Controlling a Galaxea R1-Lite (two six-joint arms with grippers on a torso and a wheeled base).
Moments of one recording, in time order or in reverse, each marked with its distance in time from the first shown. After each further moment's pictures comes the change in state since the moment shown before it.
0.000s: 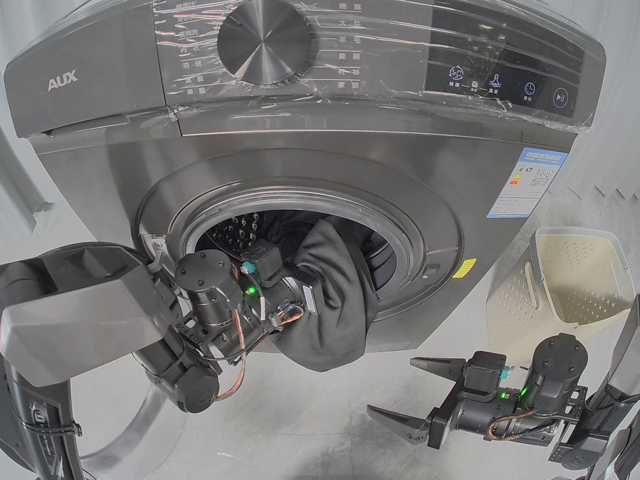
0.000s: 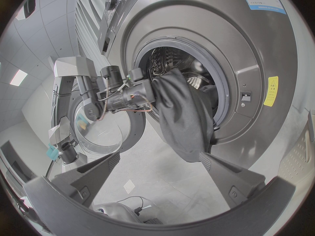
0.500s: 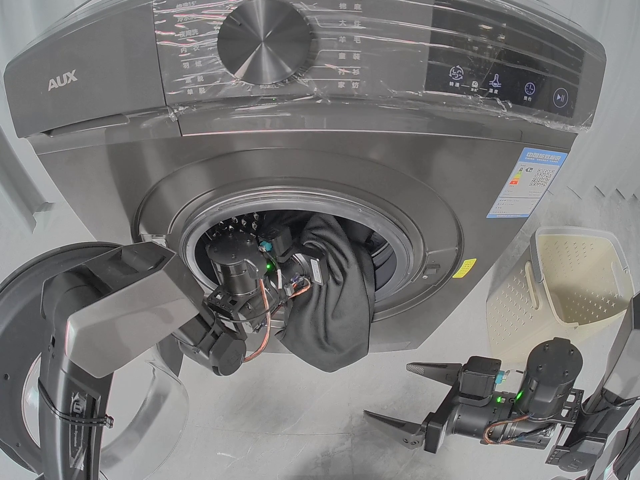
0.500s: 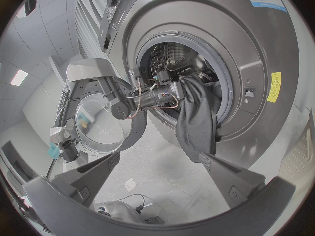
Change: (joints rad) left arm 0.071 0.197 -0.354 0.140 0.020 -0.009; right arm 0.015 0.018 0.001 -0.001 -0.004 0.005
